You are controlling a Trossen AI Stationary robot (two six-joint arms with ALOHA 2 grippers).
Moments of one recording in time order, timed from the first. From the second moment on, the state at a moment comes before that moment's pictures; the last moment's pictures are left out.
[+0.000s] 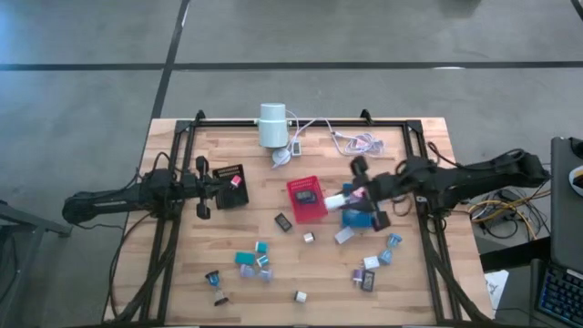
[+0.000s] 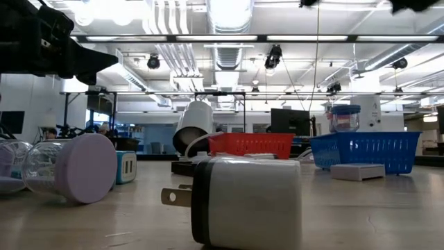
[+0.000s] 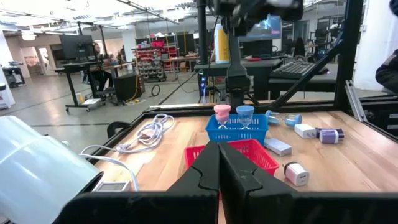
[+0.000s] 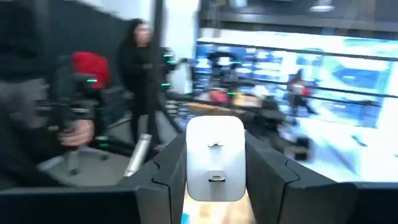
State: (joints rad) left arm 0.13 0.07 0.03 0.07 0.02 0.10; right arm 0.07 0.97 0.59 0.53 -0.21 -0.04
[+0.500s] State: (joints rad) left arm 0.13 0.07 0.03 0.07 0.03 0.10; right arm 0.07 0.72 0.12 0.90 -0.02 -0.03
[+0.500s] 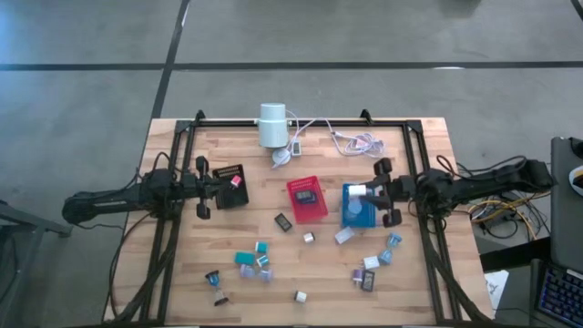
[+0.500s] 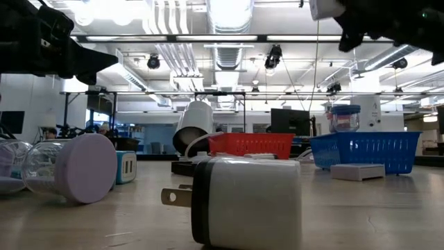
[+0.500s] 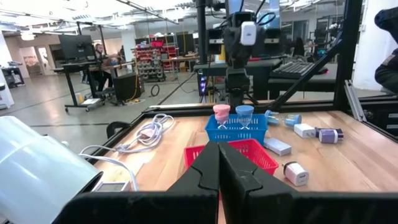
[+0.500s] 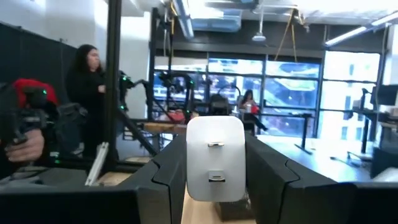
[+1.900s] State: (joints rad) left arm 0.13 0.10 0.10 0.13 0.02 0.13; right arm 0.05 0.44 0.07 0.64 0.04 0.01
